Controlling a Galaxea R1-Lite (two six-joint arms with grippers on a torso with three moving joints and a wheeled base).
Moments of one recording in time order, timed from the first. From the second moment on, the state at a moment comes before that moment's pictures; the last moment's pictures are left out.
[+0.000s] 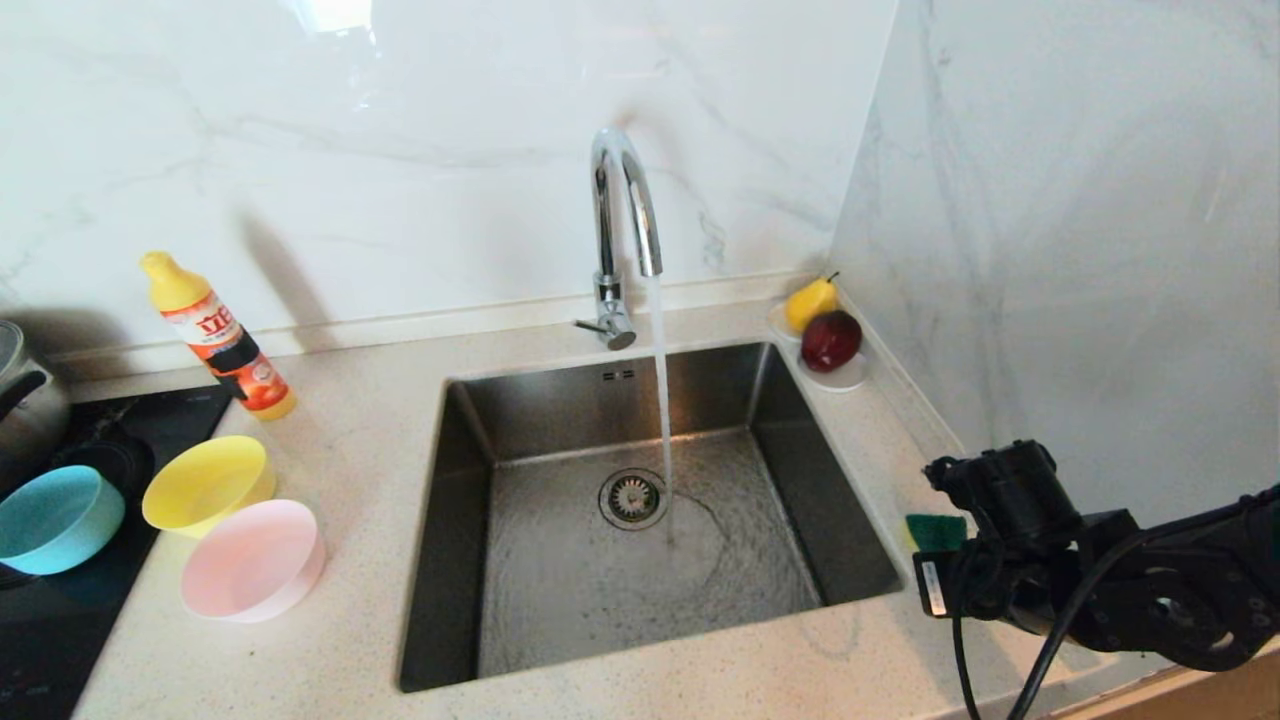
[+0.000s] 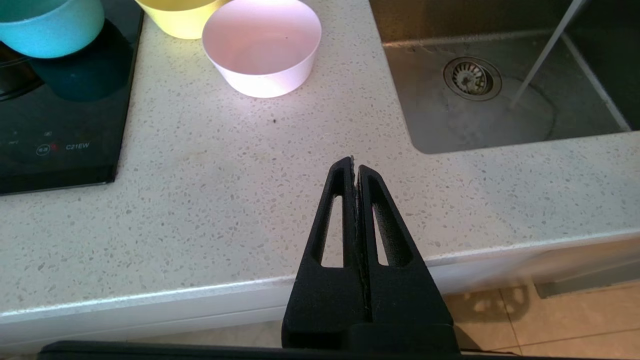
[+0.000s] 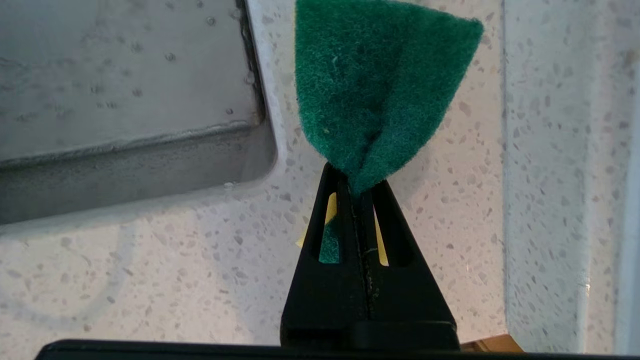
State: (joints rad) left arm -0.01 0.00 -0.10 0.26 0.02 0.01; right arm 0.41 1.83 -0.71 -0.28 -0.36 0.28
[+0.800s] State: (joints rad) left arm -0.01 0.00 -0.10 0.26 0.02 0.01; right arm 0.41 1.87 -0.71 -0.31 -0.37 0.26
